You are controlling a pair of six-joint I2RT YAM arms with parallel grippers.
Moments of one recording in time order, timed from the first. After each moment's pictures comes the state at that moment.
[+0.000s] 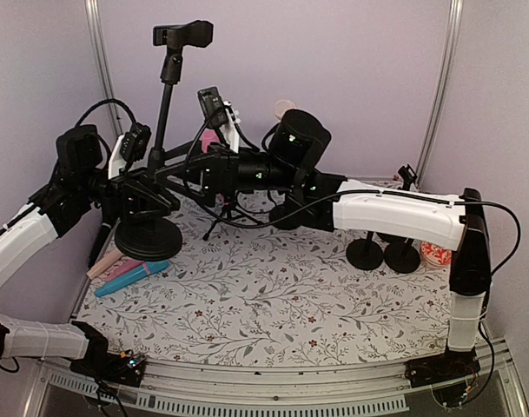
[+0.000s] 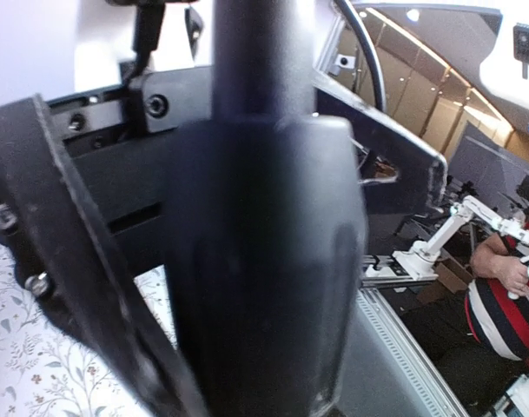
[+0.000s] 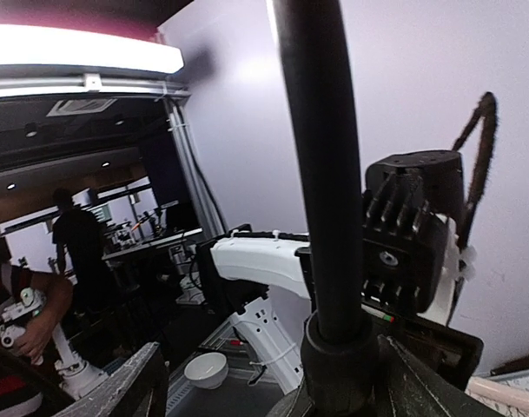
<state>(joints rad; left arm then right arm) -0.42 1.06 1.05 -0.09 1.49 -0.22 1.12 2.03 1.88 0.64 -0.85 0.64</state>
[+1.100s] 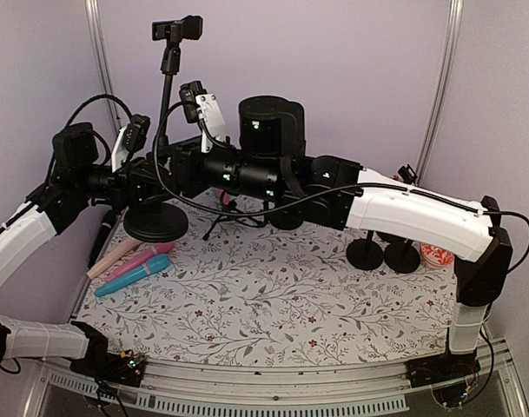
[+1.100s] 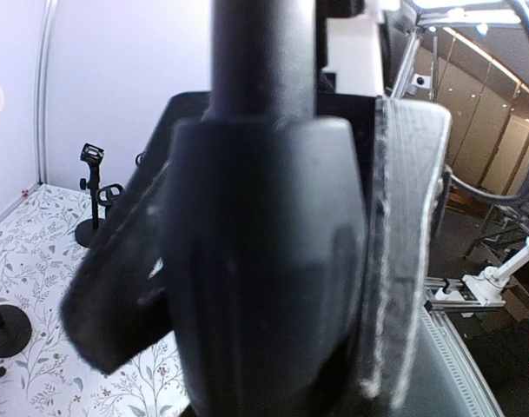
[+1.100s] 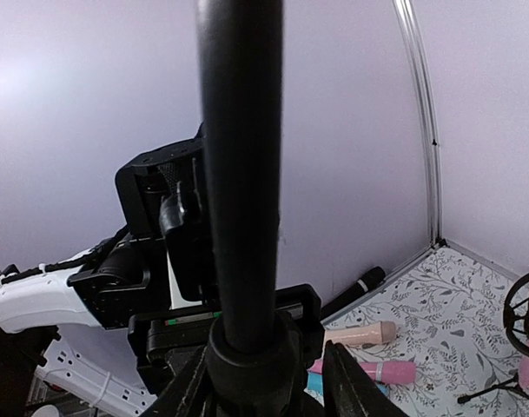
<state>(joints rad) -0.38 1.06 1.06 -0.09 1.28 -0.17 1.25 1.96 2.06 -0.07 0.07 0.28</state>
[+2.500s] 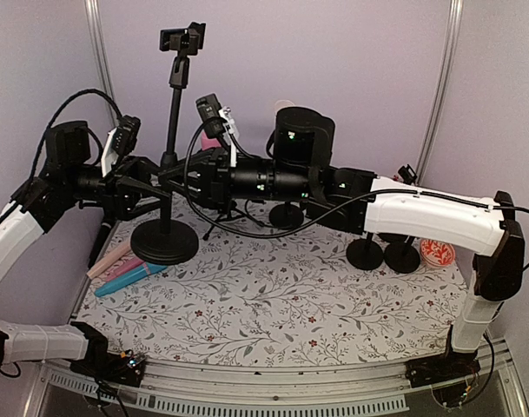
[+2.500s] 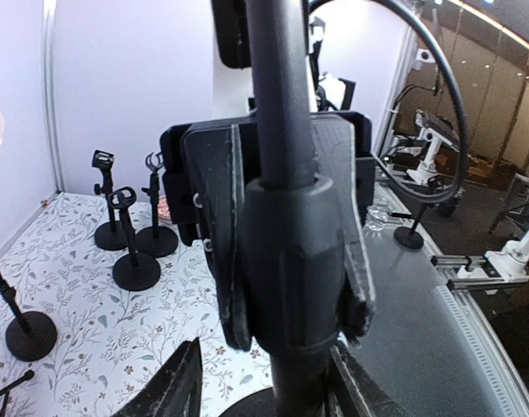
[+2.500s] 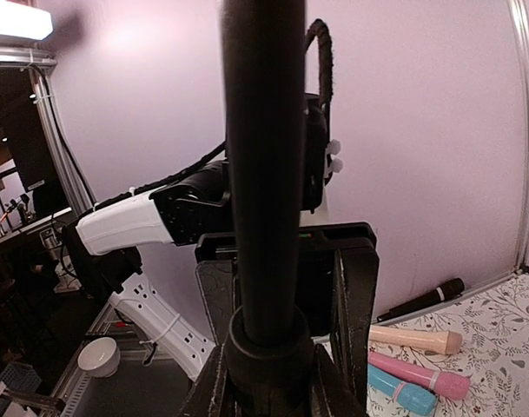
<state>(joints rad) -0.39 1.02 1.14 -0.35 1.22 0.05 1.18 1.83 1.76 0.19 -0.40 0.29</state>
